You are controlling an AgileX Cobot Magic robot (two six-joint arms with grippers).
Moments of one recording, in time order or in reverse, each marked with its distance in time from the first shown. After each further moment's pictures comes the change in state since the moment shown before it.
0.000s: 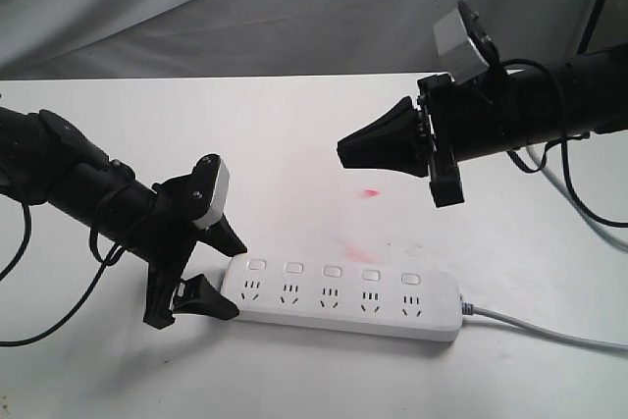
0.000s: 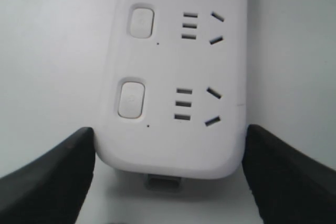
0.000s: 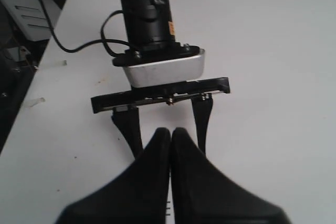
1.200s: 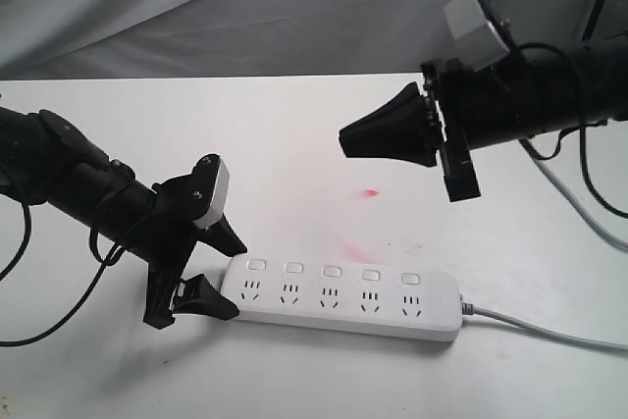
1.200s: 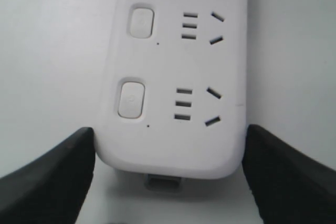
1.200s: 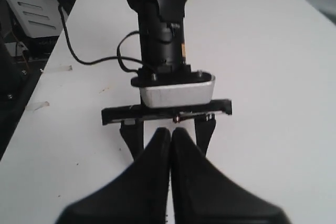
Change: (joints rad) left arm 0.000 0.000 0.000 0.000 0.000 0.000; right arm 0.002 -0.084 0.000 -0.016 0.027 0.000
